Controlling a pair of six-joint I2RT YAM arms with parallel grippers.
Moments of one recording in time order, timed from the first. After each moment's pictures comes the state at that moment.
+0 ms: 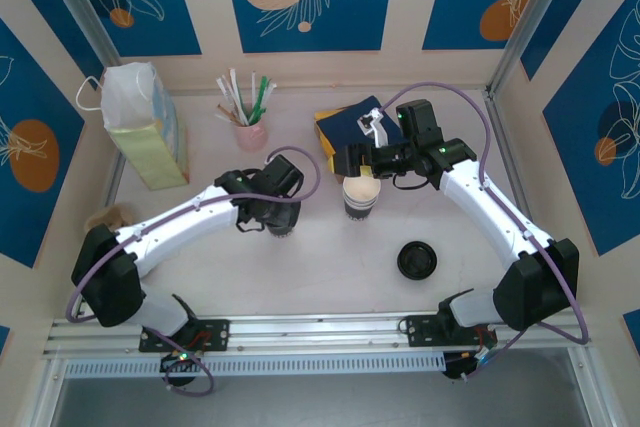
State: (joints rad) left arm -0.81 1.46 1.15 -0.87 -0.24 -0.48; right arm 0.39 1.37 1.23 -0.63 -0.79 0.38
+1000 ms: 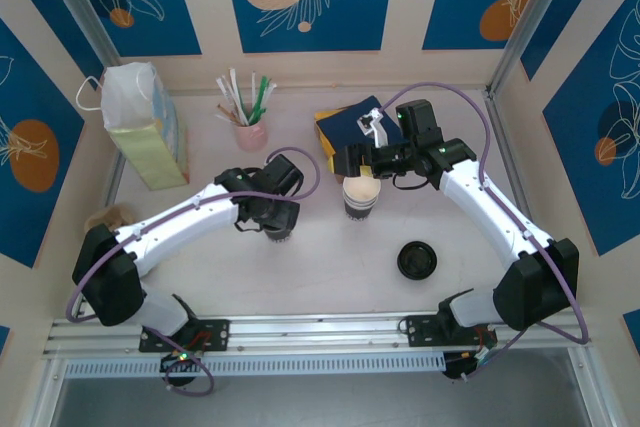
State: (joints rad) left arm -0.81 1.47 1.18 -0.94 -0.23 -0.47; right arm 0.39 1.37 1.23 -0.63 -0.79 0.38
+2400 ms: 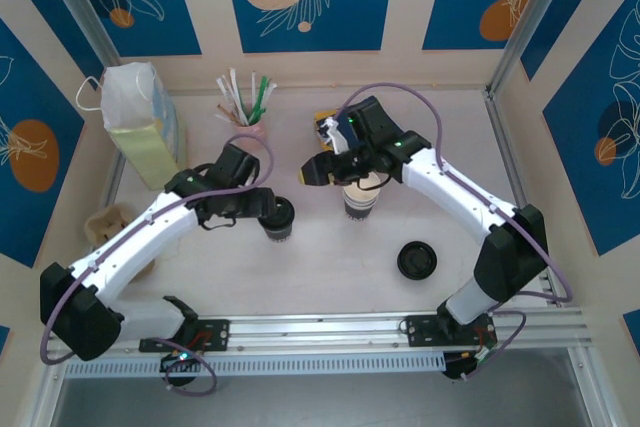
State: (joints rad) left arm -0.59 1.24 1.09 -0.93 -0.06 -0.55; right arm 0.61 1.57 1.38 -0.66 -0.69 0.43
